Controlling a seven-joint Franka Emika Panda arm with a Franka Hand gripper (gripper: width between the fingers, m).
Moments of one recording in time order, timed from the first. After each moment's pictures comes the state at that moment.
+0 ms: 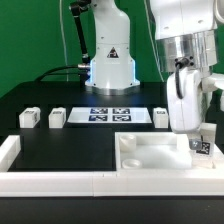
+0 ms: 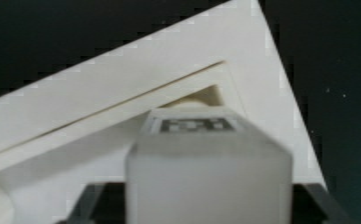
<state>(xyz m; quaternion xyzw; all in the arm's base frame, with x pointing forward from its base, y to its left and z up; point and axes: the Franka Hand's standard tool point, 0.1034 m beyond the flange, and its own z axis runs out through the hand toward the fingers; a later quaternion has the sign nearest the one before) 0.624 0.110 0.064 -0.60 0.79 0.03 0.10</state>
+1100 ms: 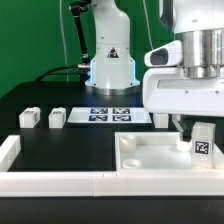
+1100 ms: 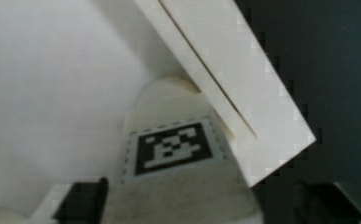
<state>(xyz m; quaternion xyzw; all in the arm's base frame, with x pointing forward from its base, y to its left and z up) 0.632 0.120 0.067 -0.94 0.32 -0.06 0.06</state>
